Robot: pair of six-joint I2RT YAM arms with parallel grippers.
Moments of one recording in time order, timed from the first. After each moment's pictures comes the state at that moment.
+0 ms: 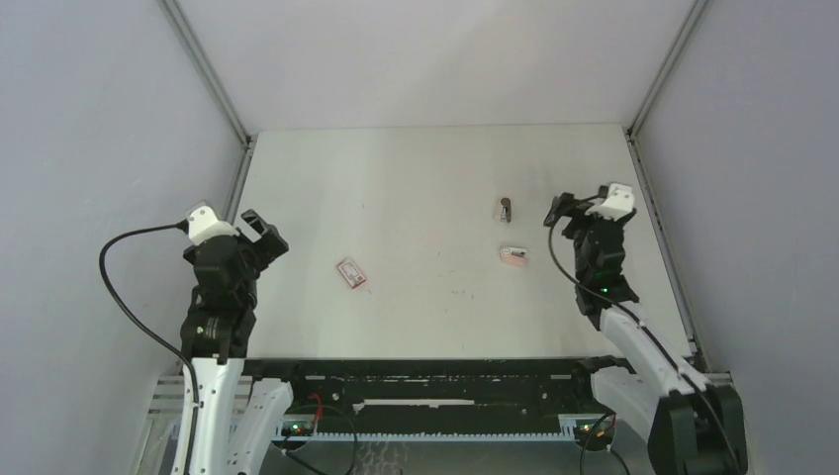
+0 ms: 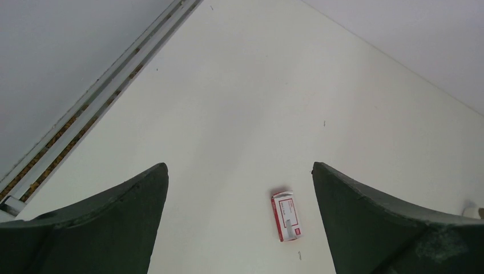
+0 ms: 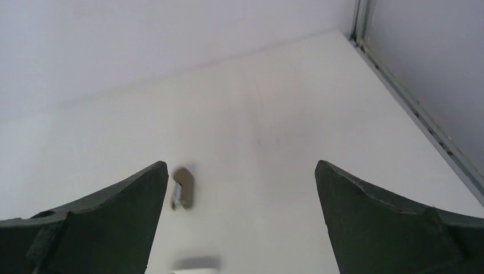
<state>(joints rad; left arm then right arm) -0.02 0.59 0.84 -0.58 -0.35 -0.43 0.17 0.97 0.42 0.43 0.33 0.17</state>
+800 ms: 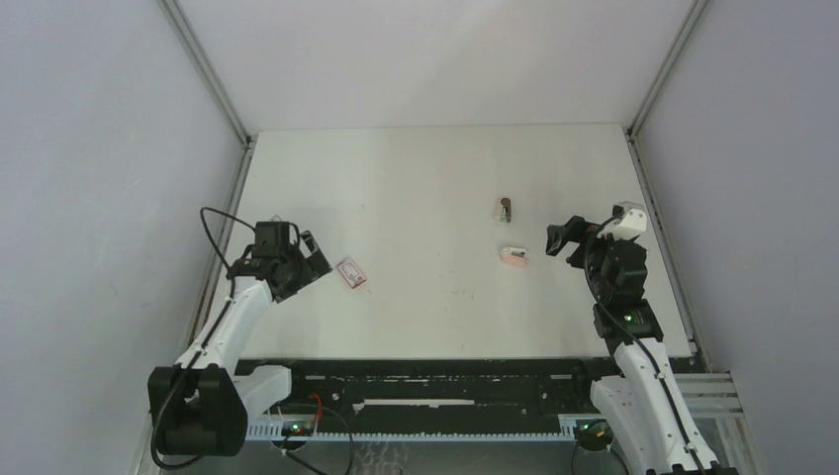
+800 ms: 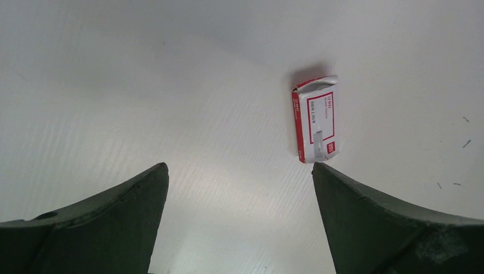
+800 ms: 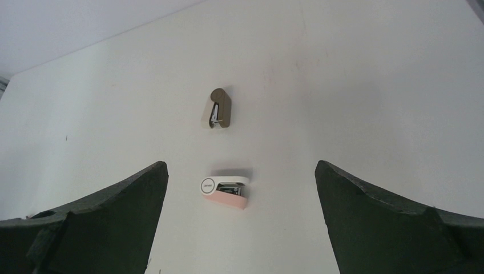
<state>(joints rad) -0.02 1.05 0.67 -0.60 -0.05 -0.57 0.07 0.61 0.46 -0.10 0.03 0.36</state>
